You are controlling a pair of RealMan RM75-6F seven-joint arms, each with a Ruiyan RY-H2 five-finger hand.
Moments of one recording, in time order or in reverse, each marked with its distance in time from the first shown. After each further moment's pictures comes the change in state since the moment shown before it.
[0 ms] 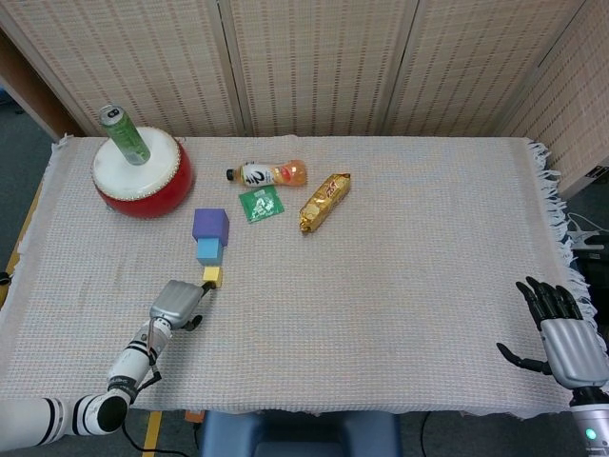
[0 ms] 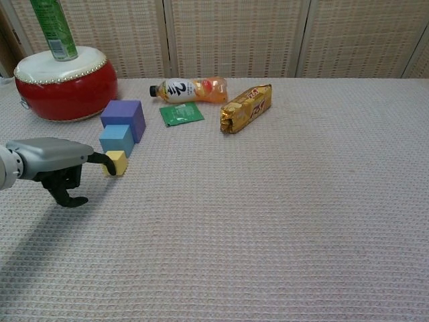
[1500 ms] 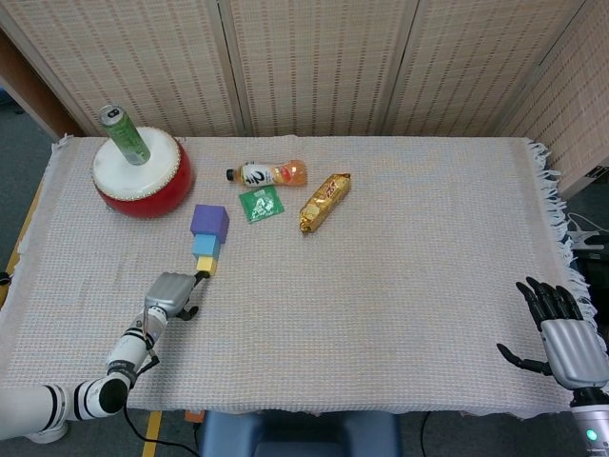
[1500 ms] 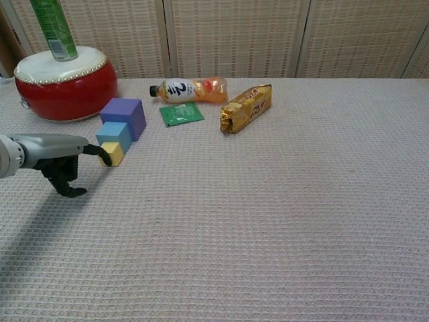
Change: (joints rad) left arm -0.039 0.008 -0.020 0.072 -0.096 -0.074 -0.094; right arm -0.002 0.005 -0.002 -0.005 -0.003 0.003 0.001
